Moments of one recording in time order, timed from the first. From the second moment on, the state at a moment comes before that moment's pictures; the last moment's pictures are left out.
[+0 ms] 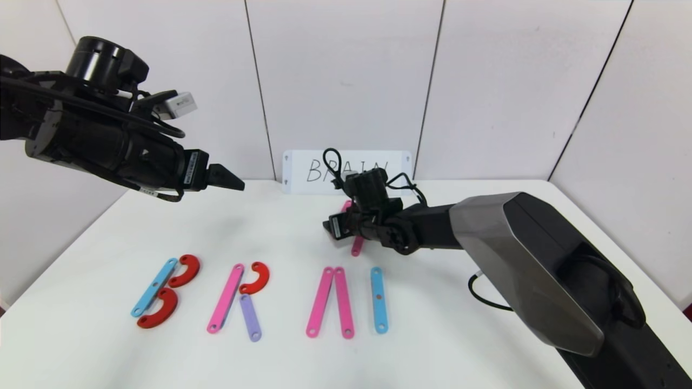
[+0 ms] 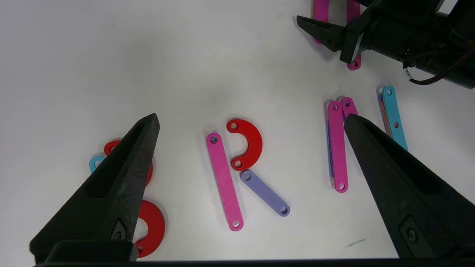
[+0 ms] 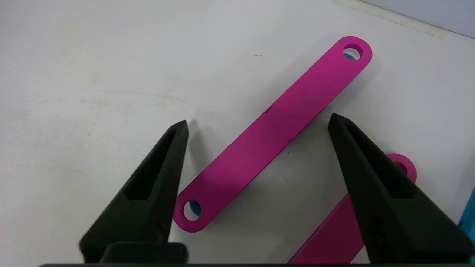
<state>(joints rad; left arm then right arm) -0.16 1.71 -1.54 0.54 -0.23 -0.03 0.62 2.59 -1.96 -0.10 -0.07 0.14</state>
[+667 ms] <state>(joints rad) -0.16 1.71 -1.54 0.54 -0.23 -0.03 0.63 2.60 -1.96 -0.10 -0.07 0.14</state>
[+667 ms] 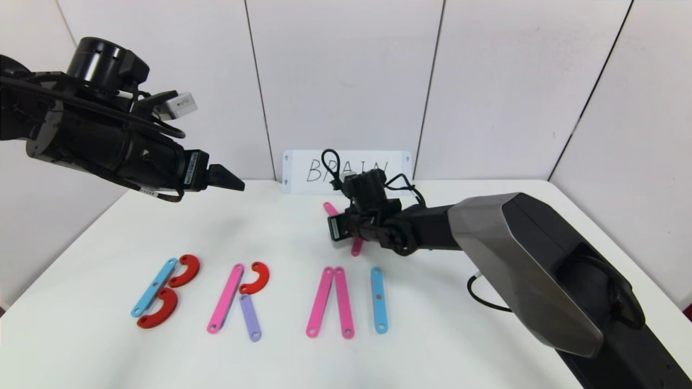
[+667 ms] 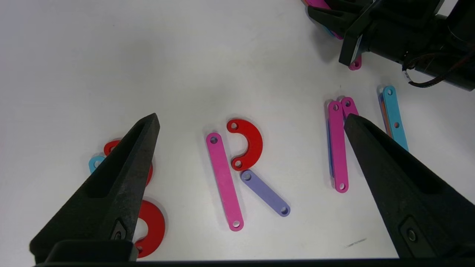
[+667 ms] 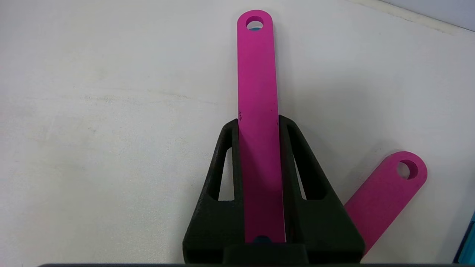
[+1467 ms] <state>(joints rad) -0.16 1.70 -1.54 0.54 -0.23 -0.03 0.60 2.44 -1.90 -0.10 -0.07 0.16</state>
